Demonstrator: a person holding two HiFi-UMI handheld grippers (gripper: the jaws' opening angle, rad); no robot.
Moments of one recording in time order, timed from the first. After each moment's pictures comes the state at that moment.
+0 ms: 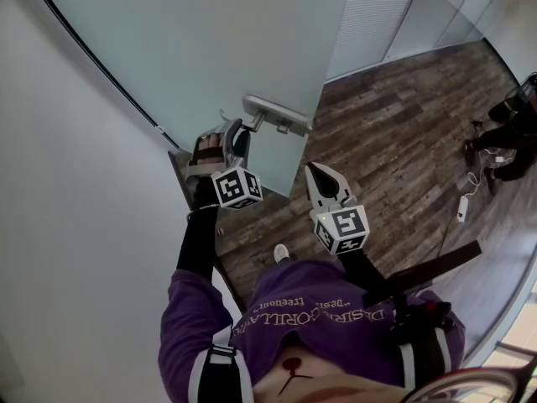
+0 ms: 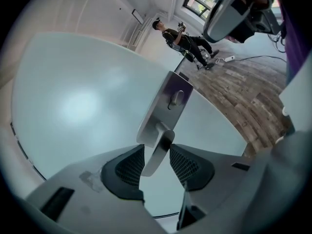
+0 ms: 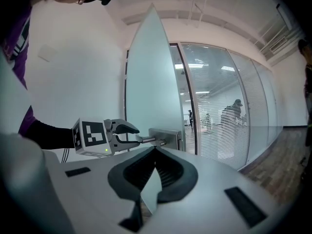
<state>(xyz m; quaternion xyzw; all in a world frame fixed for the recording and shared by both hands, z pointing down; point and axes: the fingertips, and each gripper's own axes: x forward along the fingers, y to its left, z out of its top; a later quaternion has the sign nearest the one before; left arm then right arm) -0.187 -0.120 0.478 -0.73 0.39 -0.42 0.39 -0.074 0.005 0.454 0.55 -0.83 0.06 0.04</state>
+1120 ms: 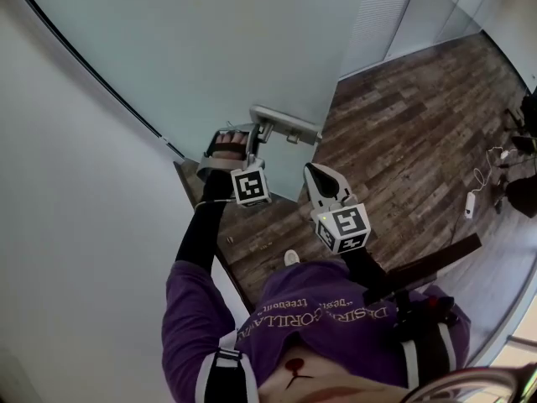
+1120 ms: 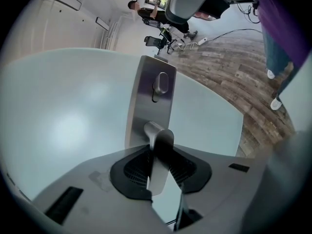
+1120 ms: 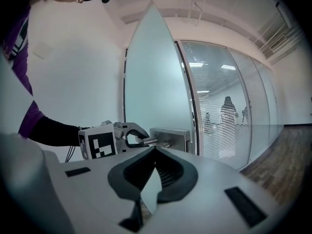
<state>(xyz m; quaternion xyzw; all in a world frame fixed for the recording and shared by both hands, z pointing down) -0.165 -0.150 0.500 -0.67 0.30 -0.48 0.48 -0.094 -0.024 0.460 0.55 -0.83 0.06 0.04</state>
